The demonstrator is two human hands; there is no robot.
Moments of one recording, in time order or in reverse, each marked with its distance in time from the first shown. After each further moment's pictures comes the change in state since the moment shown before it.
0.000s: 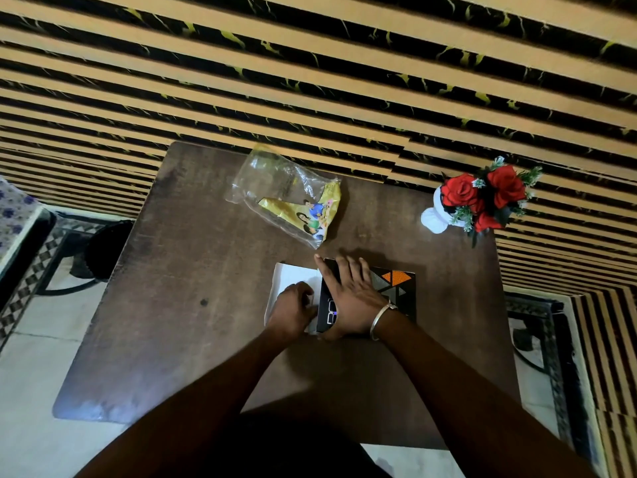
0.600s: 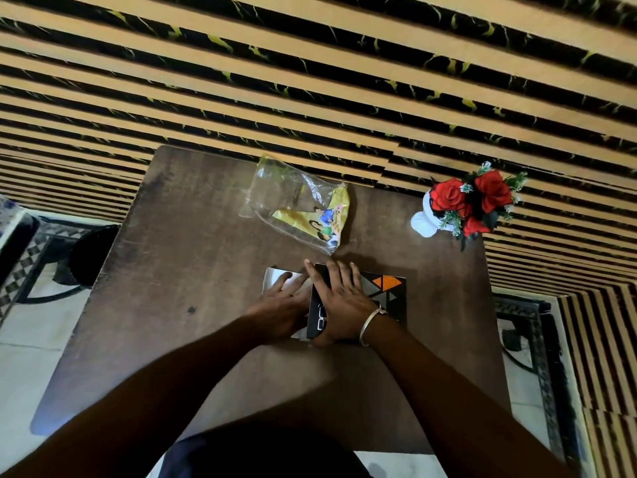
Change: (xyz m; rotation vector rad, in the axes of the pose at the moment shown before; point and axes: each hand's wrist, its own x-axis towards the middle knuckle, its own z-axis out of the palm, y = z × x) left_hand 0.018 -0.009 -0.031 0.901 -0.174 0.790; right_hand 0.001 0.001 0.000 -0.013 0.017 -0.009
